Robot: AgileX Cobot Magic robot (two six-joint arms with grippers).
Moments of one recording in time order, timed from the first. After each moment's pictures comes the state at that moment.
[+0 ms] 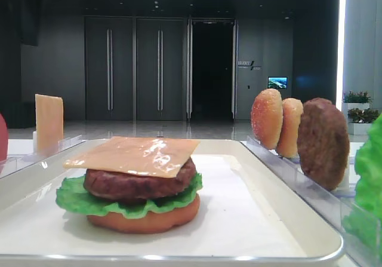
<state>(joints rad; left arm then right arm) -0.35 1.65 -1.36 -0.01 1.22 -0.21 -0.03 -0.01 -0.50 0.10 1.14 -0.09</state>
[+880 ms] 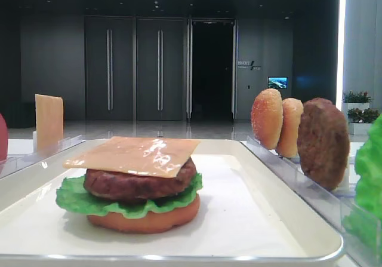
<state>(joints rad) -0.08 1.65 -1.36 0.02 1.22 -0.09 -0.03 -0.01 -0.50 0.10 1.14 -0.09</state>
